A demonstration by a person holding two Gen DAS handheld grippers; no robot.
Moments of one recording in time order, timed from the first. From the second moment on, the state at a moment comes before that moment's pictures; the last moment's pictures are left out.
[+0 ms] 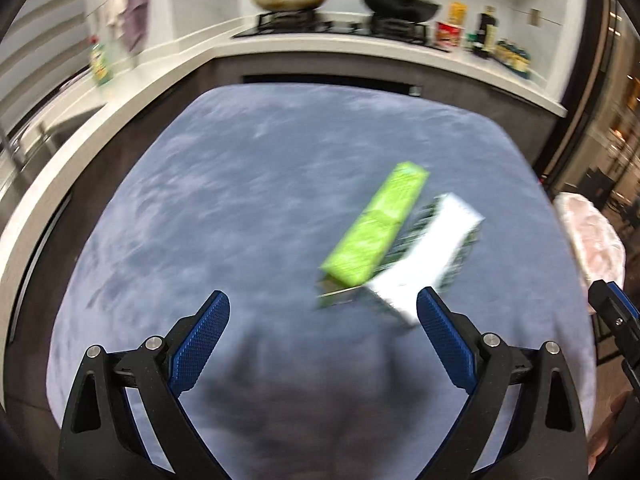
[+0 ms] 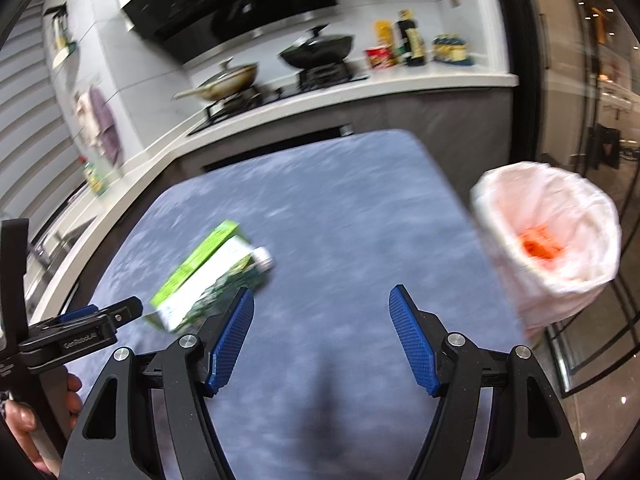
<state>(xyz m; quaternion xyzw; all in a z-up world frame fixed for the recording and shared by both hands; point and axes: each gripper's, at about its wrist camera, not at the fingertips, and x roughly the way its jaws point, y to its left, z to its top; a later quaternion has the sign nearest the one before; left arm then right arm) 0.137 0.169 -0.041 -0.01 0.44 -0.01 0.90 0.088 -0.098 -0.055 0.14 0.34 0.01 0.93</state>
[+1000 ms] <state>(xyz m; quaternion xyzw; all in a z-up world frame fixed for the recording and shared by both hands) 0.141 0.219 -0.066 -0.02 0.46 -0.01 0.89 0.136 -0.025 -0.114 0.13 0.39 -0.01 0.91</state>
